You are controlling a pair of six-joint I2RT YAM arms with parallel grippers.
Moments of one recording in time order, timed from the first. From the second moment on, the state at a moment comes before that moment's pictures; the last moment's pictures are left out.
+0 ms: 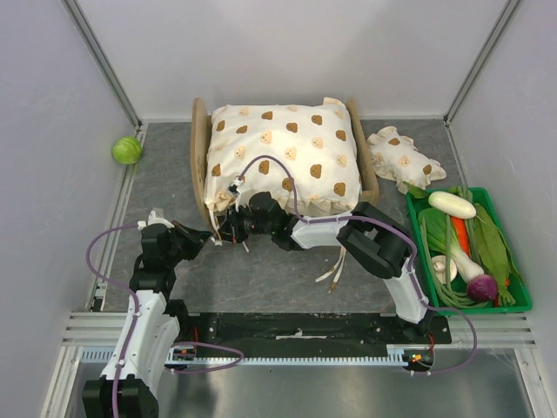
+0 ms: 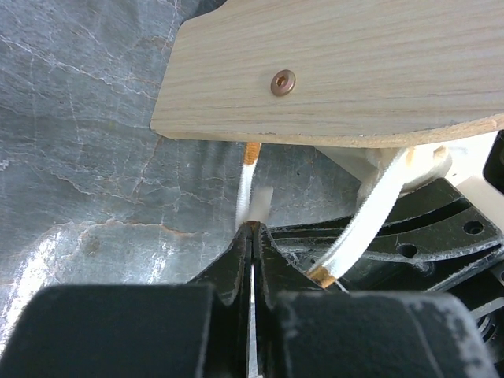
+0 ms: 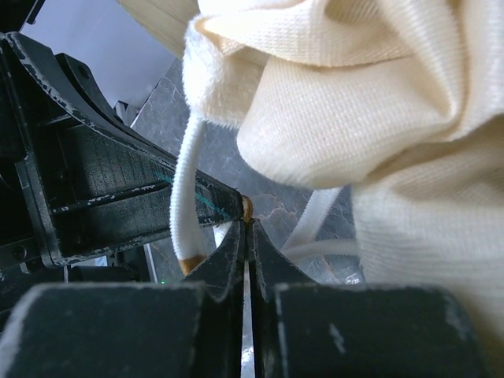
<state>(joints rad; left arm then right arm) 0.04 0.60 0.27 -0.21 0.27 -0.91 0.98 2.11 1.26 0.55 -0.34 0.64</state>
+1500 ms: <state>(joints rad) 0.04 0.67 0.29 -0.22 0.24 -0.91 1.01 2.08 1.20 0.31 -0.02 0.27</state>
